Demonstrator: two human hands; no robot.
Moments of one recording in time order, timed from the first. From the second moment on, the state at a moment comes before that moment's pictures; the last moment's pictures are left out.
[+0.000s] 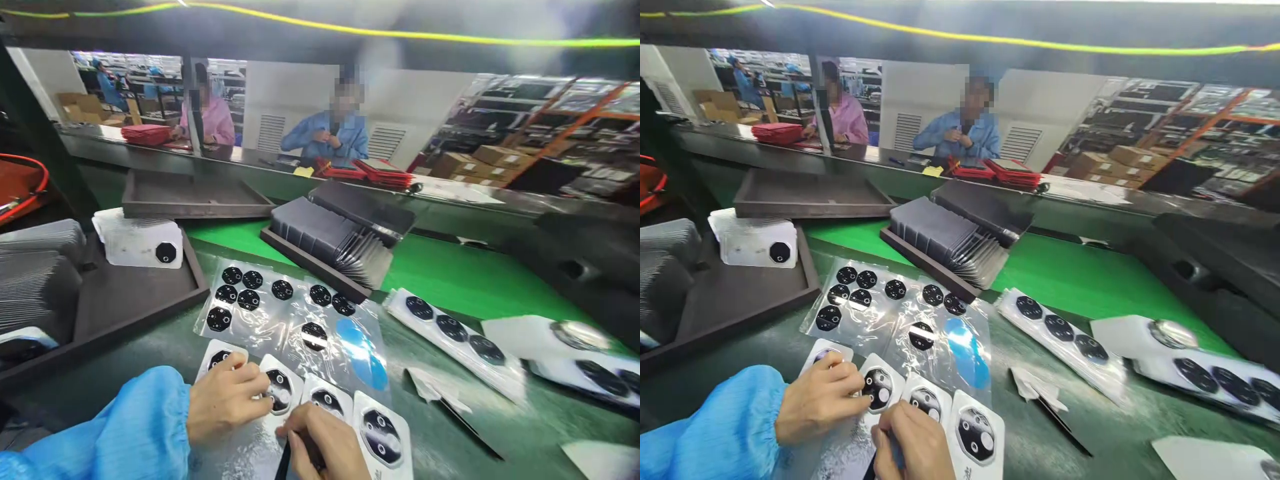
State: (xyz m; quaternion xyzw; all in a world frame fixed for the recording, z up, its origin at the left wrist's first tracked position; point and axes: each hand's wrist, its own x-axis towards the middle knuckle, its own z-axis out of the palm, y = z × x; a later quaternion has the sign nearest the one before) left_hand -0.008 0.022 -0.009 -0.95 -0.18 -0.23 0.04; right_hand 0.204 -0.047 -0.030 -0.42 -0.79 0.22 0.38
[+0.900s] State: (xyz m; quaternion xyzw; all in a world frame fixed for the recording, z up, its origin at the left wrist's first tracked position) left_hand -0.013 0.019 -0.003 -0.96 -0.13 -0.23 0.04; right_hand 0.206 -0.035 -0.016 -0.50 -0.63 0.30 0.51
